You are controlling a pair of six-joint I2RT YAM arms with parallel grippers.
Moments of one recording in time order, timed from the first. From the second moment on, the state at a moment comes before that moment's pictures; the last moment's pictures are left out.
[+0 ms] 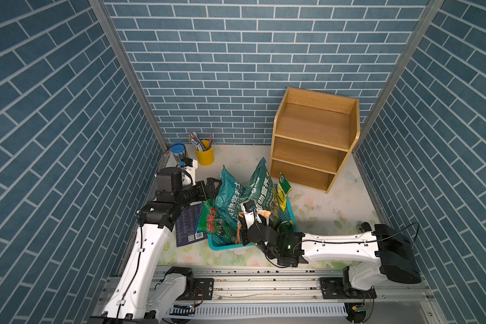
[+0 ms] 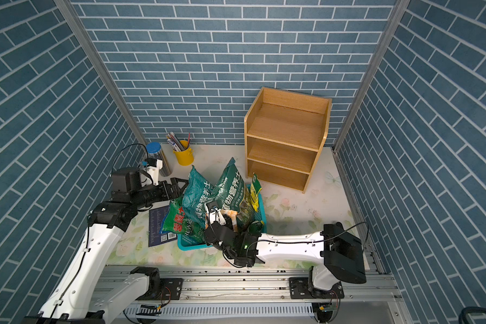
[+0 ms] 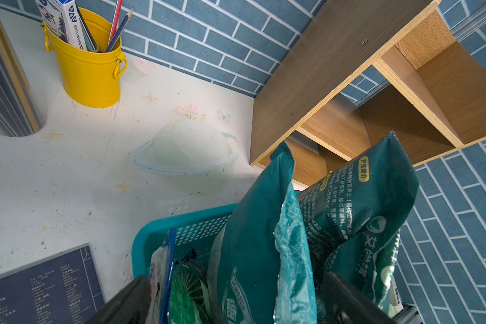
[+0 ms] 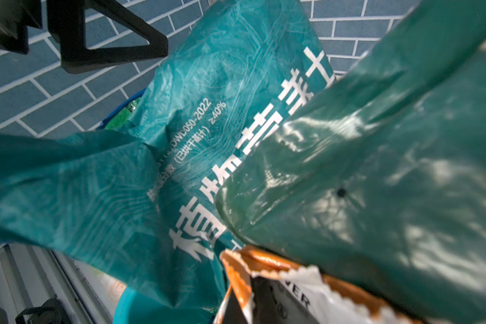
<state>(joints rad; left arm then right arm) -0.10 0.96 1.03 -0.65 0.41 -0.36 1.43 1.55 0.97 0.11 0.61 0.50</state>
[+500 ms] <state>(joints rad) -0.10 0.85 1.01 -0.63 0.41 -0.36 1.52 1.46 0.99 0.04 0.78 0.47</state>
